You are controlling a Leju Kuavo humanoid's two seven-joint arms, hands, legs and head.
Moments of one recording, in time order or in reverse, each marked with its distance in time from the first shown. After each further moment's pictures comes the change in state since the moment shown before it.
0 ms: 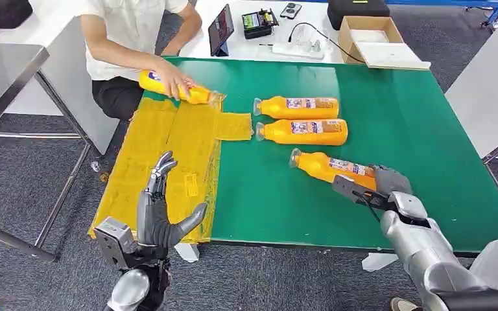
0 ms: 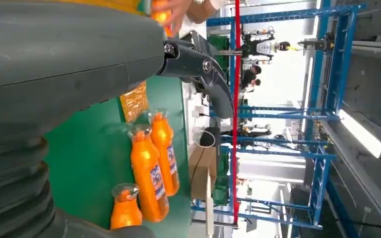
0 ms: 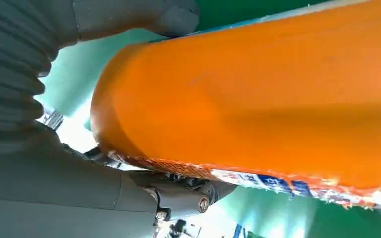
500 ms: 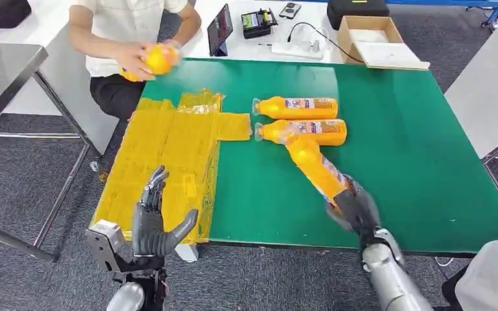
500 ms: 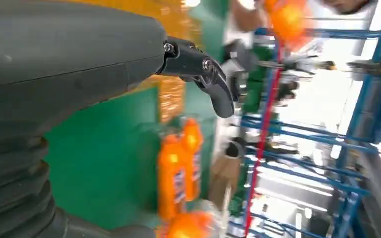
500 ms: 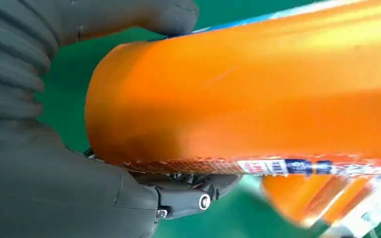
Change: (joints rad) left arm 0.094 0.003 -0.004 -0.035 0.141 0.061 0.081; right arm 0.359 0.140 -0.158 -0.393 -0.660 -0.035 -0.453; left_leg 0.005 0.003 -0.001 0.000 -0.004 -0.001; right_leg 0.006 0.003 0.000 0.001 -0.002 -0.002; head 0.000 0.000
